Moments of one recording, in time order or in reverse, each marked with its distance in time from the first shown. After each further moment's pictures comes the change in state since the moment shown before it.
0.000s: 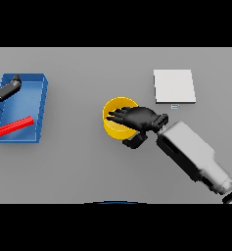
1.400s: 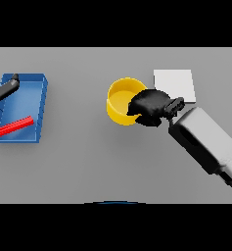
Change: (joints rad) left arm 0.008 0.023 0.008 -0.030 0.007 0.001 0.002; right arm -0.064 -0.129 -0.082 -0.252 -0.114 0.219 0.154
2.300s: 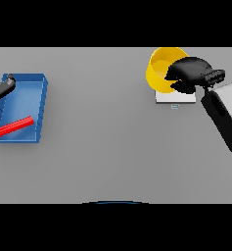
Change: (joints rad) left arm 0.022 0.045 0.008 -0.082 0.006 0.020 0.080; right arm -0.130 -0.143 -0.126 0.352 0.005 -0.180 -0.089
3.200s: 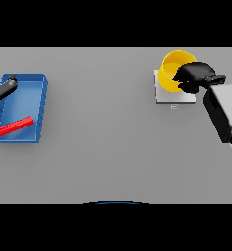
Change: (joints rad) left arm -0.001 -0.010 -0.005 0.009 -0.001 -0.004 0.004; right arm -0.100 0.084 0.018 0.487 0.034 -0.241 -0.101
